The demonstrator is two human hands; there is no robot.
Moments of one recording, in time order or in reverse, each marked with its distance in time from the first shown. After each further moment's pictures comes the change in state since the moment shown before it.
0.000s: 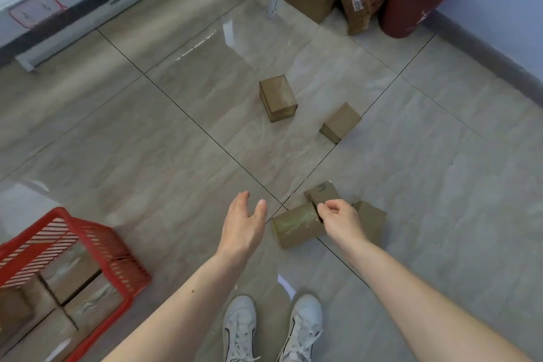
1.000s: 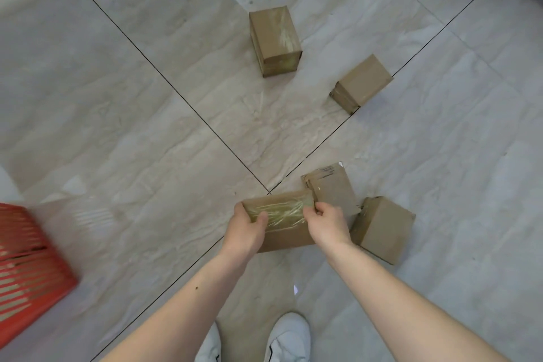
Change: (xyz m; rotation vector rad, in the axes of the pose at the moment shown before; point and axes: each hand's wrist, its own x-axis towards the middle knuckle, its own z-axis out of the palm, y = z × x) left_hand 0.153 -0.128 0.154 -0.080 -0.008 -0.243; right_hand 0.188 0.129 0.090 -0.192 -0.047 0.060
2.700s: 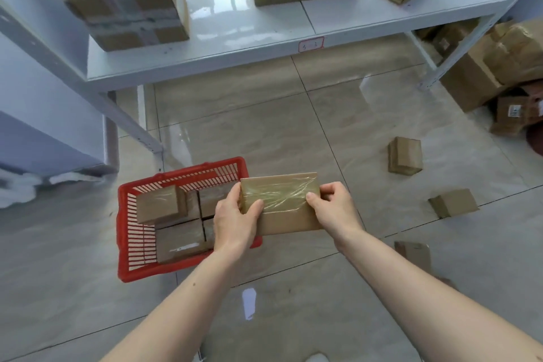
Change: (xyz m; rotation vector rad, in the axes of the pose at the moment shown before) left_hand -0.333 -0.044 -0.427 -0.339 0.566 0.126; right_hand -0.459 -0.274 0.076 0.074 -0.238 -0.533
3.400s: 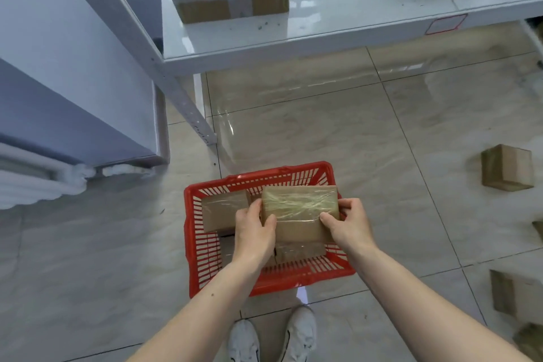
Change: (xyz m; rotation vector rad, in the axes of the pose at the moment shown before) left_hand 0.172 -0.136 -0.140 0.034 -0.123 -0.152; right_hand 0.051 -0.005 0.261 -0.073 -0.050 0.085
